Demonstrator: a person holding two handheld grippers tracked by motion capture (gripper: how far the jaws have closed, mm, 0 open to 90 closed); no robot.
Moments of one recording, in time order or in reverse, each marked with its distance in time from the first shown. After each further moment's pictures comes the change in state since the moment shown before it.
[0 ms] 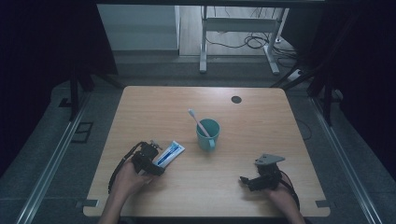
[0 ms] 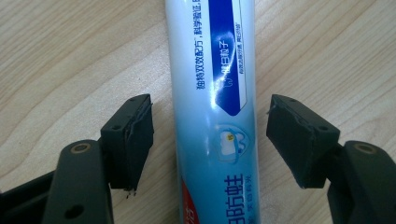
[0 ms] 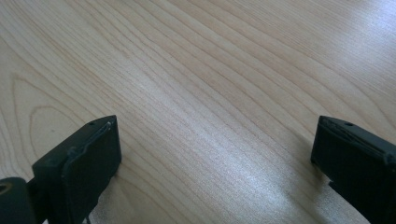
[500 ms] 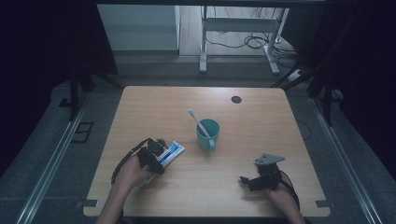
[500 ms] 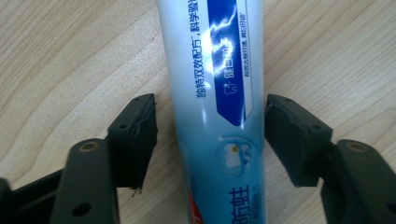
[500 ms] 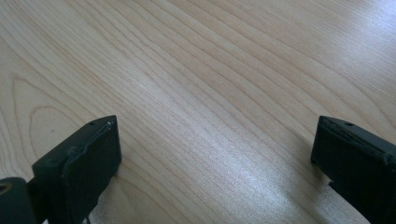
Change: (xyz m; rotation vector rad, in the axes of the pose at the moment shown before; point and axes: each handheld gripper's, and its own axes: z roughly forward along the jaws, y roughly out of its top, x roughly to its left) left arm -0.001 0.024 0.008 0.200 0.038 0.070; right arm 0.000 0.000 0.000 0.001 0.001 0.000
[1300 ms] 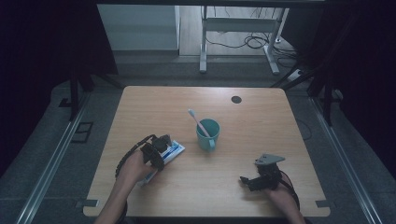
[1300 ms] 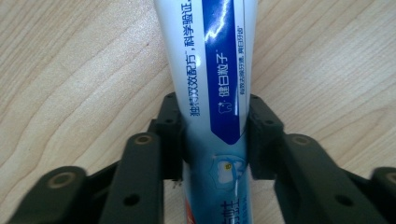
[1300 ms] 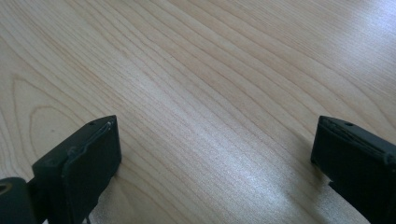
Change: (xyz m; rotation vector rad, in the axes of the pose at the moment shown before) left arm 0.001 0.015 -0.006 0.074 -0.031 -0.017; right arm 0.000 0.000 0.000 -0.001 -0.001 0.000
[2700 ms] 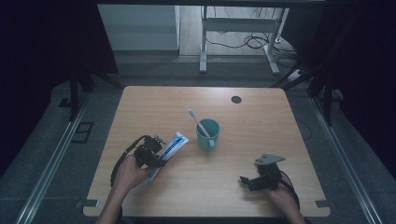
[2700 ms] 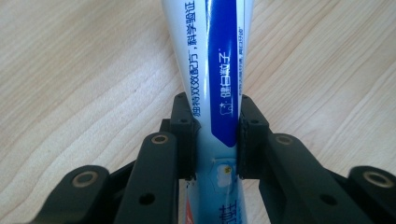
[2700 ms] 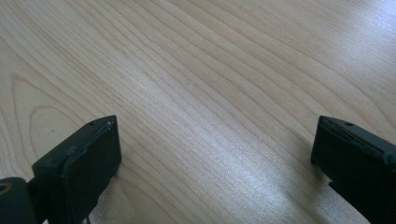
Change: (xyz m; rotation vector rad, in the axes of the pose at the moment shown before) left arm -0.006 -0.032 -0.023 -0.361 -0.073 0.040; right arm 0.000 0.000 0.000 0.000 0.000 0.000
